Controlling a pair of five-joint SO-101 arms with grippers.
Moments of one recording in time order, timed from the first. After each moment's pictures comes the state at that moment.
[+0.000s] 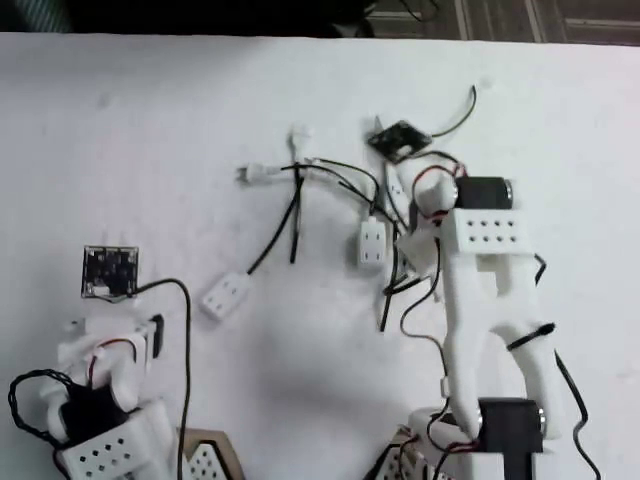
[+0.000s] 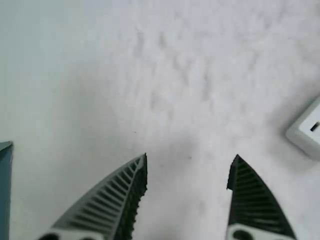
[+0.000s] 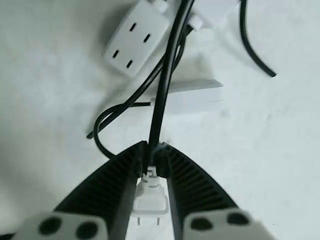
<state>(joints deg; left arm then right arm) -30.5 -95.8 86.0 71.6 -24.9 -3.2 -13.8 18.9 81.5 34.9</state>
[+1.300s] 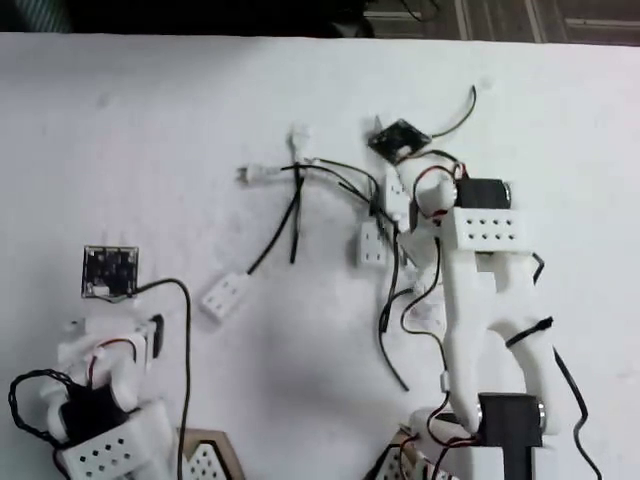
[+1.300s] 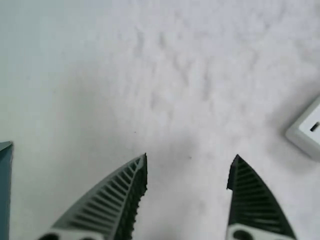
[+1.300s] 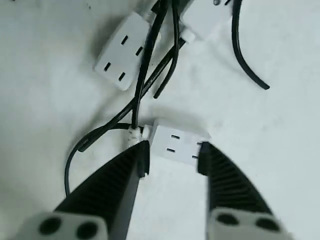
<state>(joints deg) -30.5 -95.8 86.0 71.6 -24.9 -3.5 -13.2 21.1 77.7 34.3</state>
